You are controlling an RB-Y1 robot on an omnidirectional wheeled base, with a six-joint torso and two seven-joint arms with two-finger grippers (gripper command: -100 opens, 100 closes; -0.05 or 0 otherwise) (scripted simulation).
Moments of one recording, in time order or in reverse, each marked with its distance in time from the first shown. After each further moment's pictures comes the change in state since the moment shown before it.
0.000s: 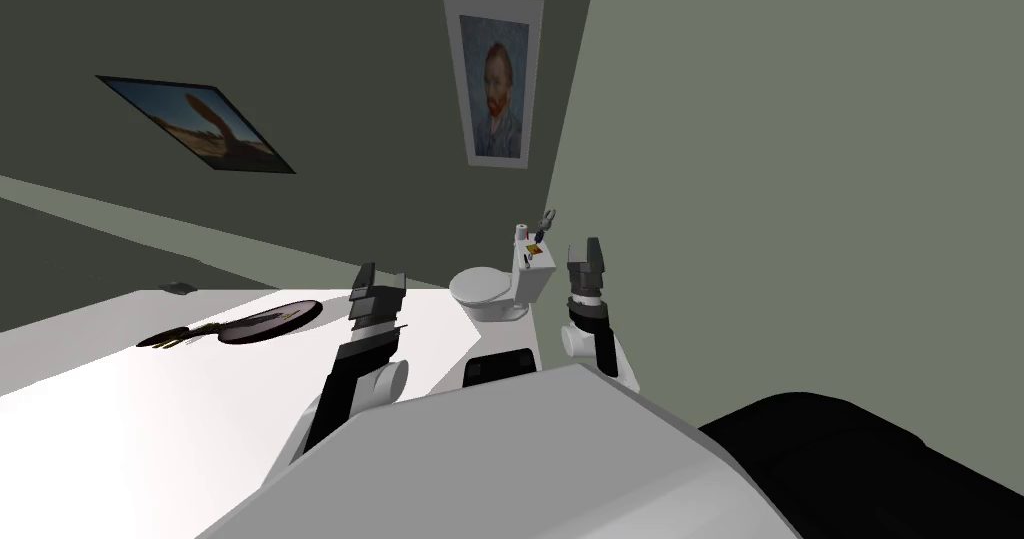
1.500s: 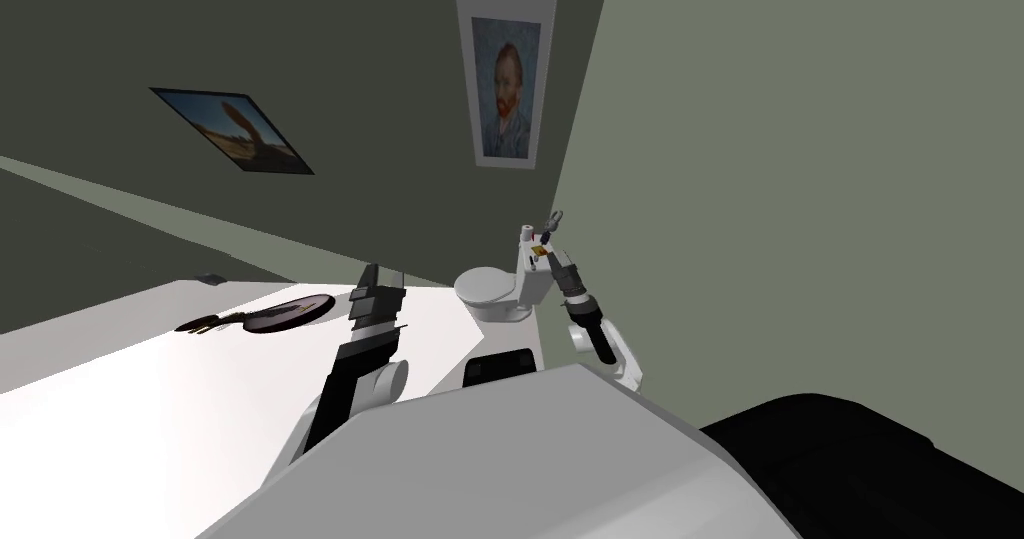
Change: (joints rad) left arm 0.000 0.000 0.000 0.000 0.000 0.000 0.000; right arm -0.053 -0.201 -0.037 0.131 0.258 0.033 0.313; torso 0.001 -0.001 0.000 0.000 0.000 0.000
